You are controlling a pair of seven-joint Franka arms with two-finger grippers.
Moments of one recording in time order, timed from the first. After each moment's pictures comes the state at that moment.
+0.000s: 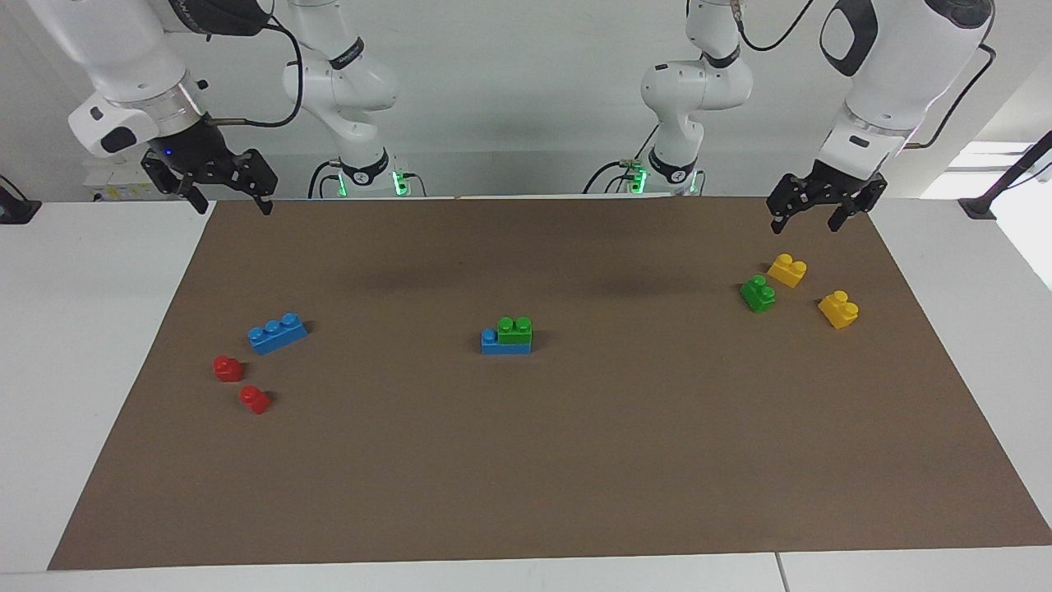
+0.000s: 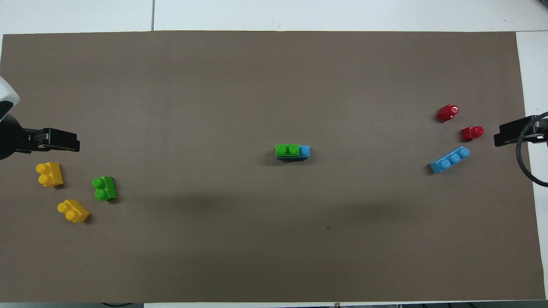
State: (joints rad) left arm -0.04 -0.11 -0.01 -1.77 0.00 1.69 0.00; right arm -0.09 -0.04 0.03 -1.58 0.01 1.48 0.01
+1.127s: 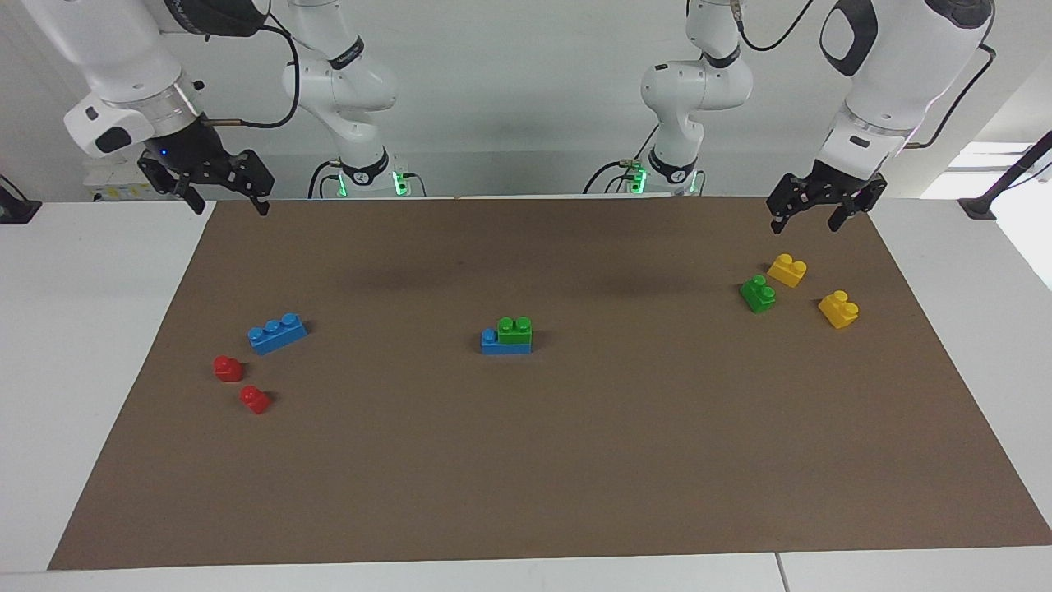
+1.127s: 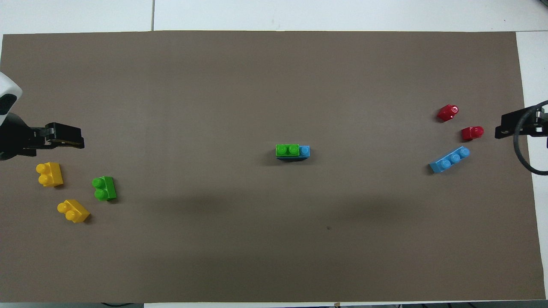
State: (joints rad) left arm -0.04 -0.11 -0.03 -1.77 0.00 1.69 -0.19; right arm -0.10 -0.04 0.03 -1.60 0.01 1.52 0.21
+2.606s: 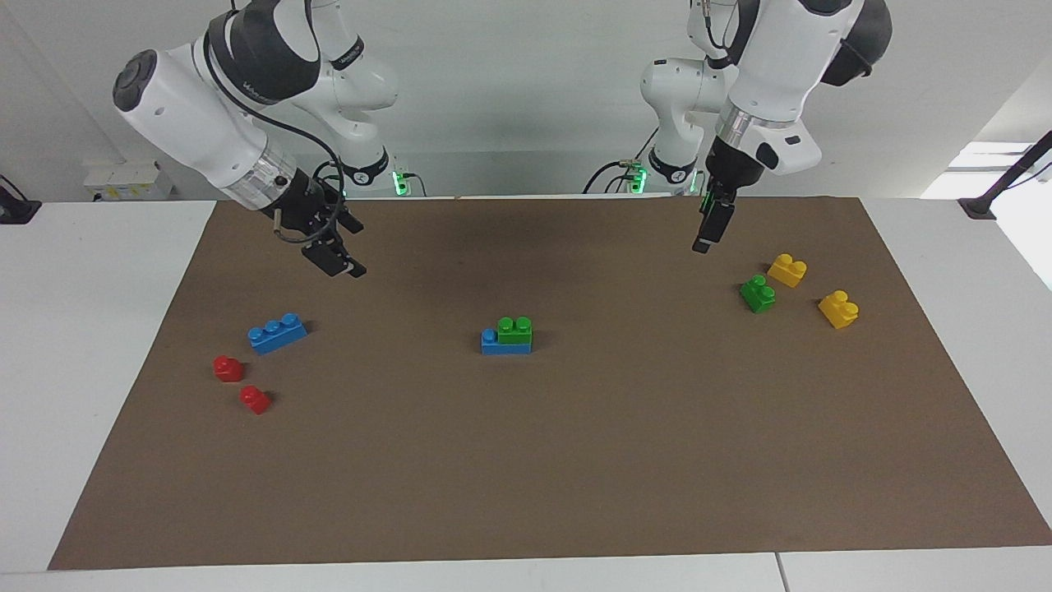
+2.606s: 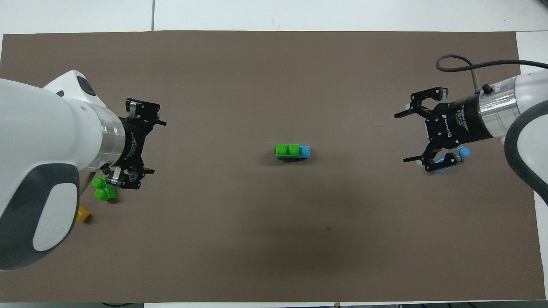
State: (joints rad) left arm -0.33 -0.11 -0.06 -1.82 -0.07 1.83 -1.65; right arm -0.01 0.04 0.05 -1.83 0.55 1.78 1.37
